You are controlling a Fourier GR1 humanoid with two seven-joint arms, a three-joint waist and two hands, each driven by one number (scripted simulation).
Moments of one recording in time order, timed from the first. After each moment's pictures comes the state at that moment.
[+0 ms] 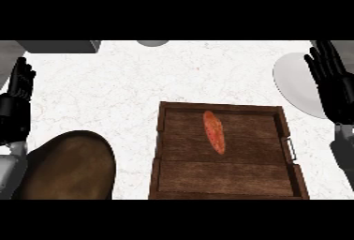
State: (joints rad) left arm -0.24 0.52 -0.03 -1.35 0.16 0.32 -0.18; right arm -0.37 -0.52 0.07 -1.33 -0.45 -0.09 -0.14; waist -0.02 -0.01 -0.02
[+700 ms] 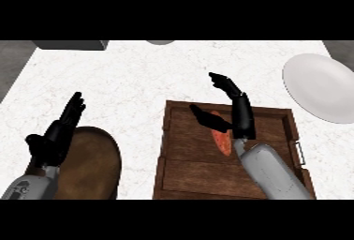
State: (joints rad) left arm -0.12 0.40 -0.16 -1.31 0.23 0.14 -0.16; right arm -0.45 -0.15 0.43 -1.26 -0.04 -0.61 -0.01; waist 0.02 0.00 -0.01
